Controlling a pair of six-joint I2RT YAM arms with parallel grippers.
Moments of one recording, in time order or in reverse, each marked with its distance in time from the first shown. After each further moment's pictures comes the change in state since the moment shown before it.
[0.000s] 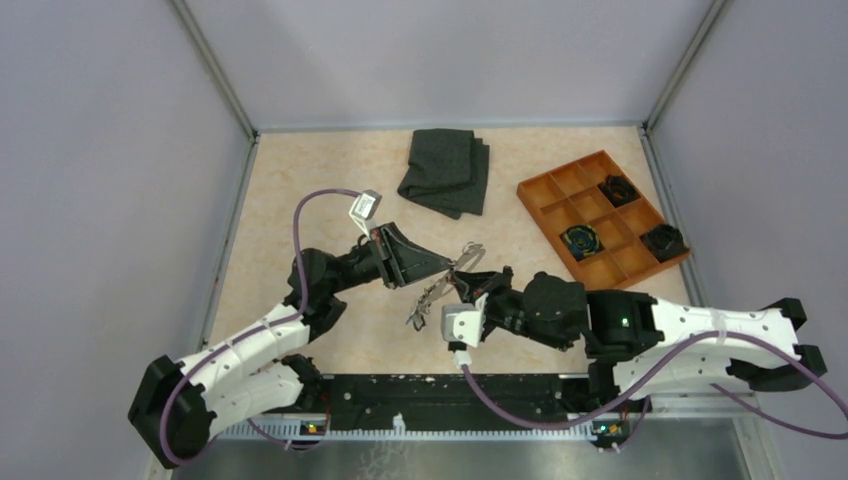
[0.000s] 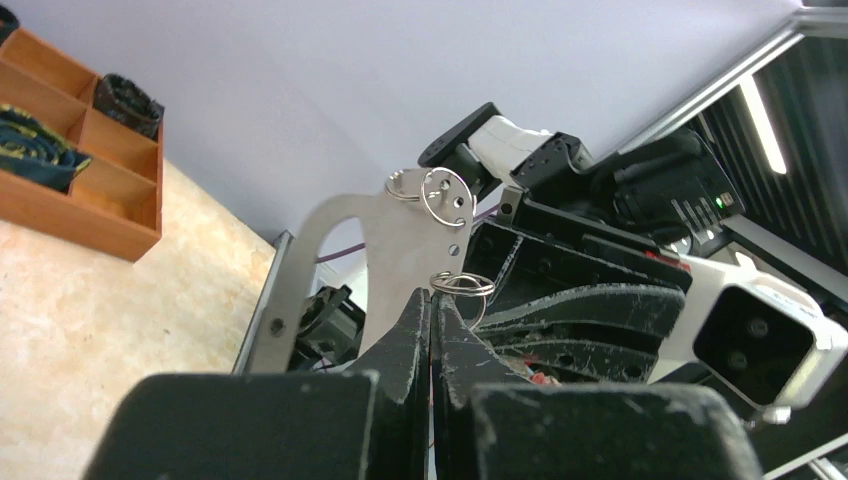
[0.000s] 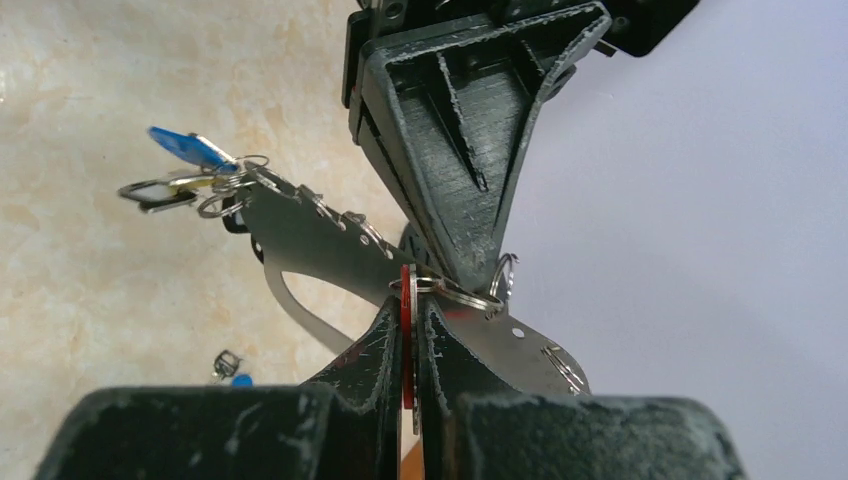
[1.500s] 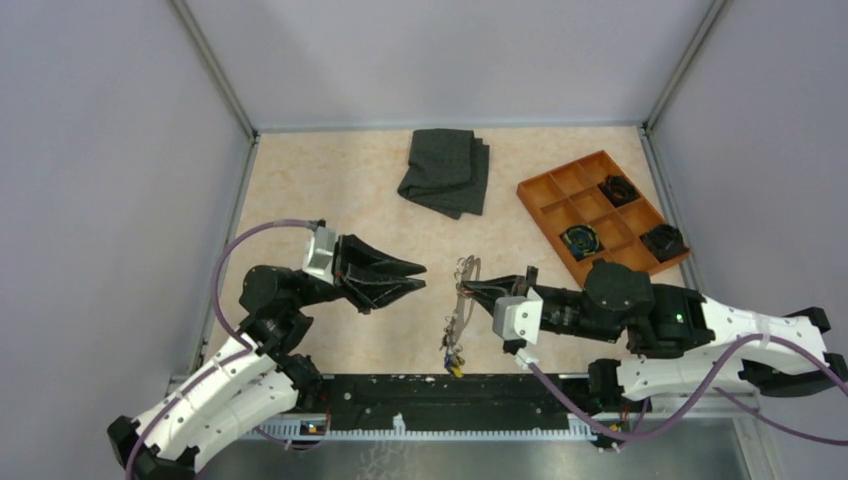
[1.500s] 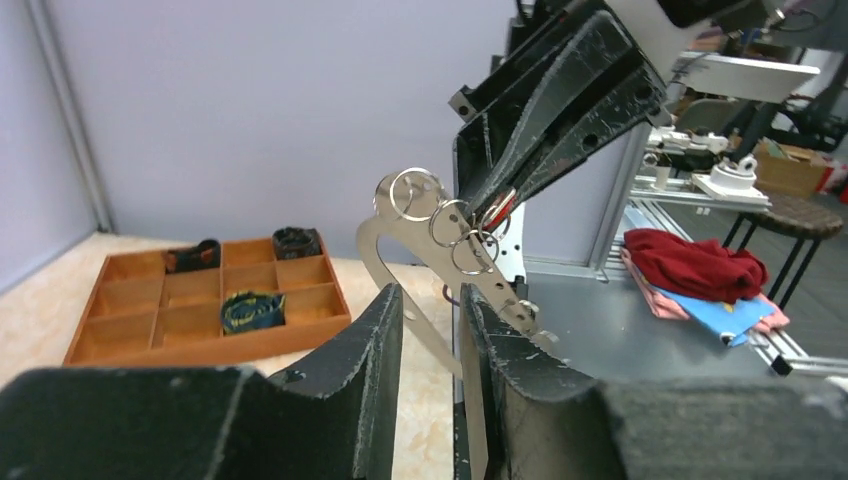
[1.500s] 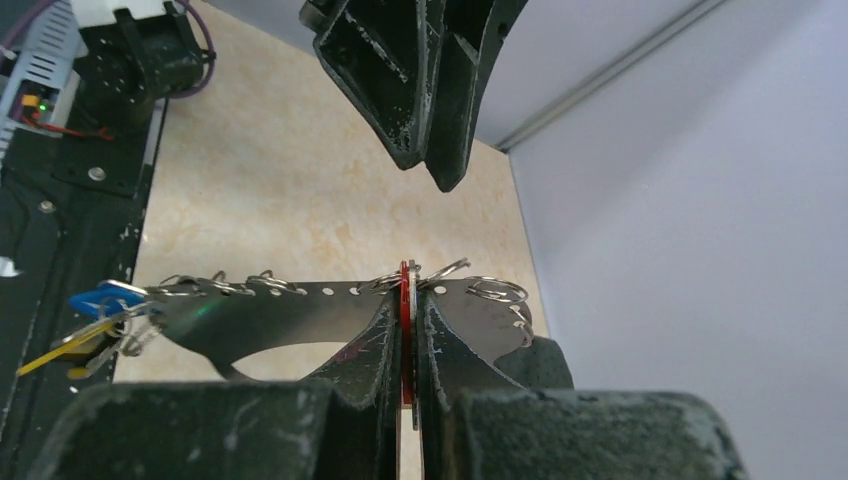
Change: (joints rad) left arm 0.003 -0.314 0.107 -0.389 0.088 0.743; right arm -0.008 -0.121 0.051 -0.028 -0.212 0.132
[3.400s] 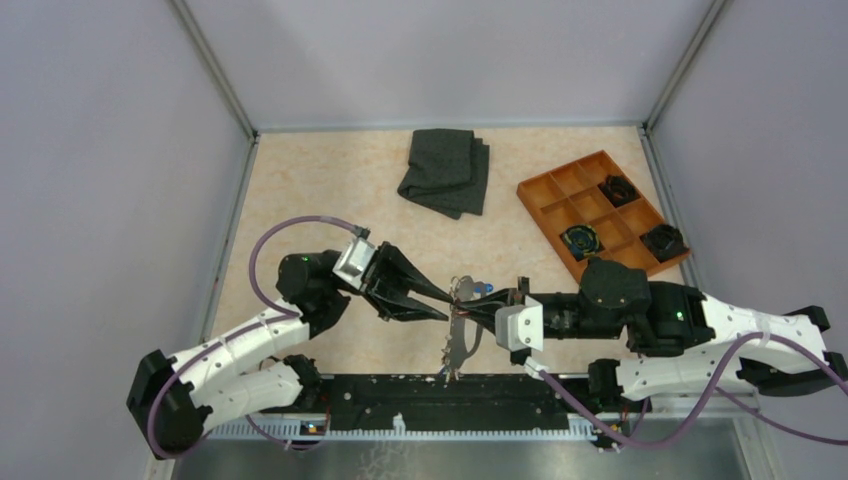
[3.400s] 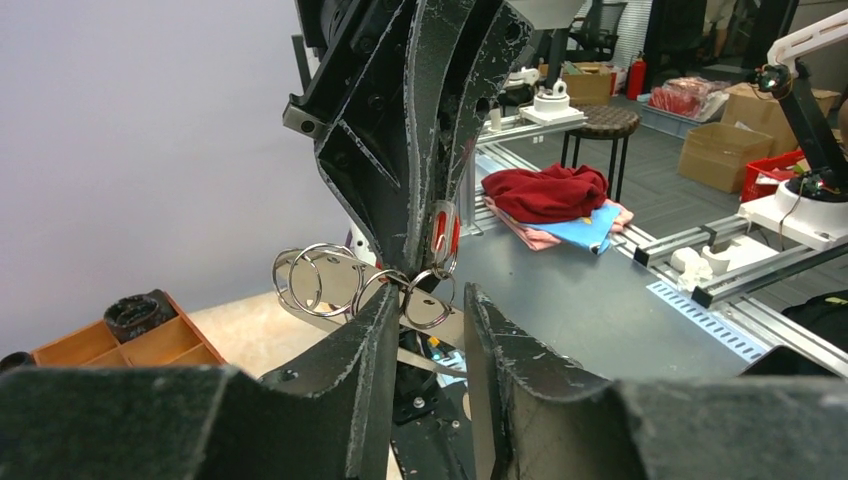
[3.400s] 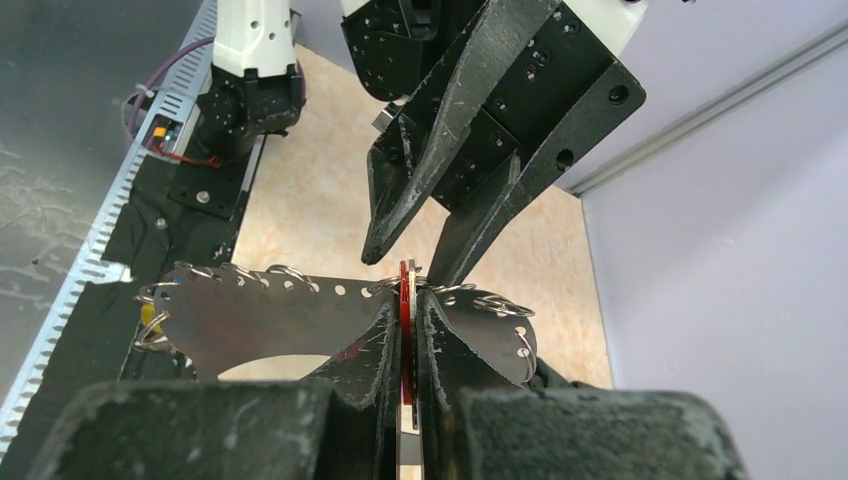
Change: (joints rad) left arm -0.109 0.323 0.020 0.548 0.353 -0.130; right arm 0.000 0.019 0.040 -0.044 -0.192 0.068
